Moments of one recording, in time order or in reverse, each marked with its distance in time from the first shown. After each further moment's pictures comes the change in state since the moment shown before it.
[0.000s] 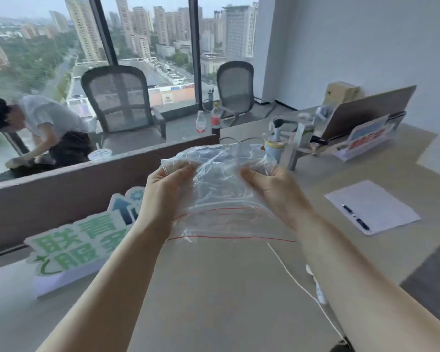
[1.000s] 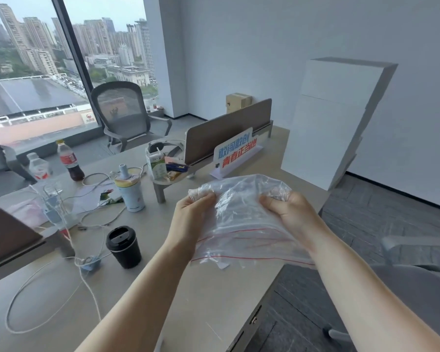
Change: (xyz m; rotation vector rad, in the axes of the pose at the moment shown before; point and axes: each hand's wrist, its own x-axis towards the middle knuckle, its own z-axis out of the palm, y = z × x) left_hand 0.041 -0.187 0.493 -0.084 -0.381 -0.284; right_hand -0.048 -0.036 -0.510 -0.188 0.459 0.152
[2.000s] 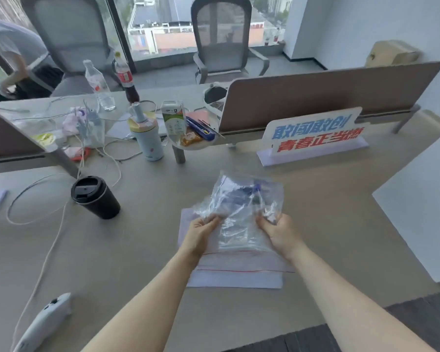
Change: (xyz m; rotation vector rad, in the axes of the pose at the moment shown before) left_hand 0.235 -0.236 0.020 0.158 0.607 -0.217; right_hand 0.359 0.205 -0.053 -0.234 -0.601 0.188
